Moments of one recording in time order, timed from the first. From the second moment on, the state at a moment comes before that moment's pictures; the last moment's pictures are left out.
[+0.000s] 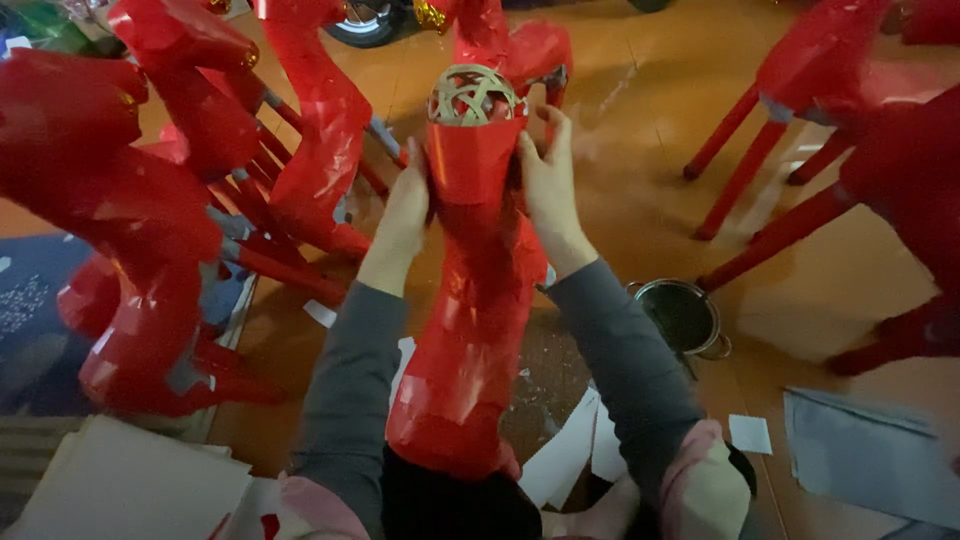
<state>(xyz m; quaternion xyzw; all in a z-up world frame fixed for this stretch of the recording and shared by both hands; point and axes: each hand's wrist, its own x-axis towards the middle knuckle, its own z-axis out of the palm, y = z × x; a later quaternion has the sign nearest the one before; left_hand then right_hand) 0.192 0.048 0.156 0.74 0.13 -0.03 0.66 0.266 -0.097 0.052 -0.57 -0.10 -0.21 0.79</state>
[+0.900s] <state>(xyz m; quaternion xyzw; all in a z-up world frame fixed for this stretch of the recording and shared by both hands) 0.165 0.023 0.170 0.71 0.15 -0.01 0.69 0.243 -0.106 0.004 -0.52 -0.03 -0.11 0.85</state>
